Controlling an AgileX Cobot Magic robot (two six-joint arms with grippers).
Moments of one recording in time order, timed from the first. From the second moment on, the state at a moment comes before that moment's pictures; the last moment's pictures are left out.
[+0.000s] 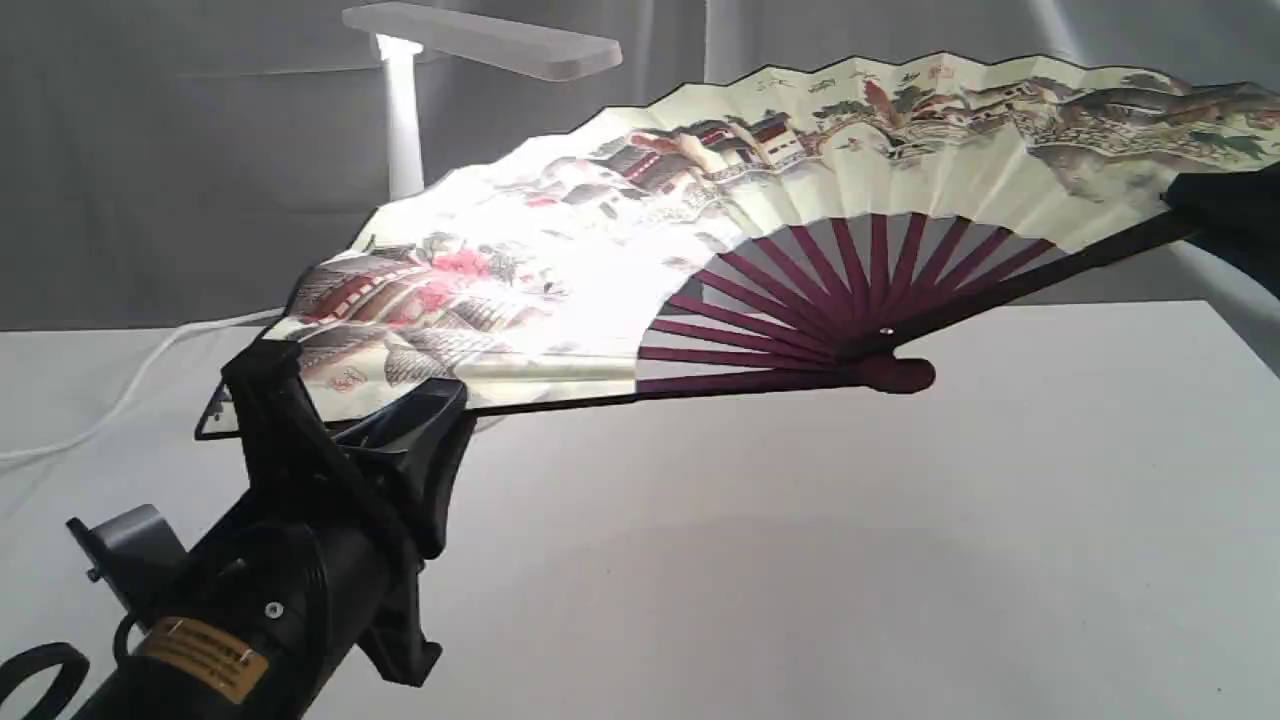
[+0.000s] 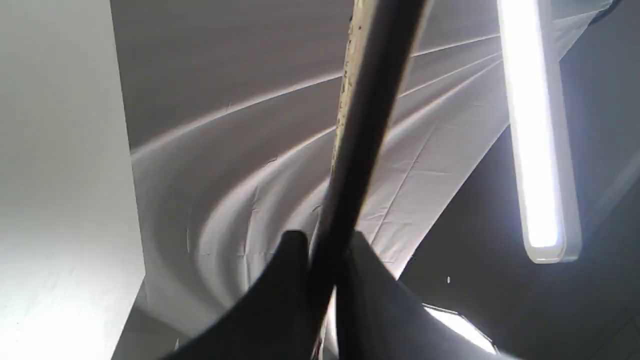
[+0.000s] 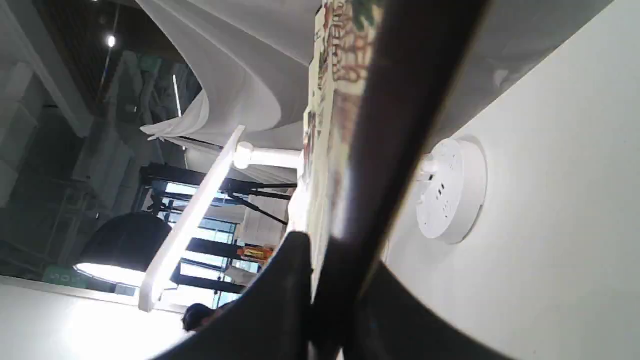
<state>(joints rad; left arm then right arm) -0.82 1.64 -0.47 -0.55 -1.13 -1.53 -0.51 1.74 -1.03 1.66 1.30 -0.90</state>
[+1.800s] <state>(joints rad) -0.71 1.53 -0.41 -0.67 -1.13 -1.52 -0.34 1.68 -1.03 1.69 1.29 -0.86</state>
